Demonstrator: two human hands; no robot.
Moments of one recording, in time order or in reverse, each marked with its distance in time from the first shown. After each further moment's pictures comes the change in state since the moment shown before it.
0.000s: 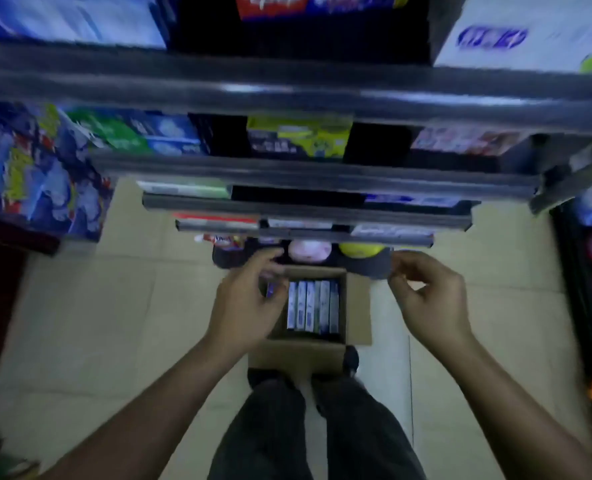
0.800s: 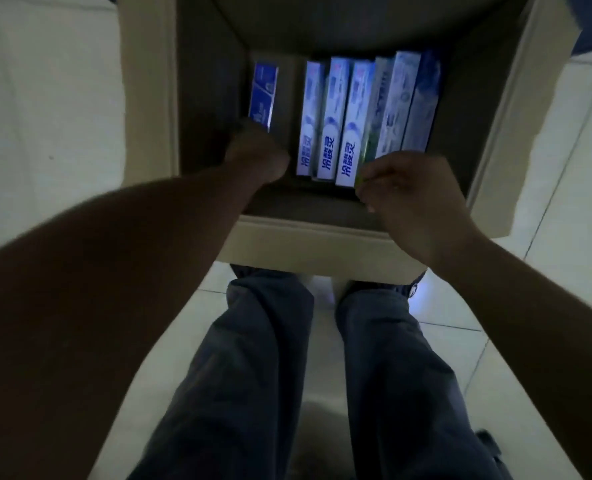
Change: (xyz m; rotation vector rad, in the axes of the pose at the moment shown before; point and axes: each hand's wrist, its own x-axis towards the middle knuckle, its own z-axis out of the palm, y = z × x) left_hand 0.069 -0.525 0.383 0.475 -0.355 -0.891; right_hand -0.018 0.411 0.375 -0.004 -0.559 0.576
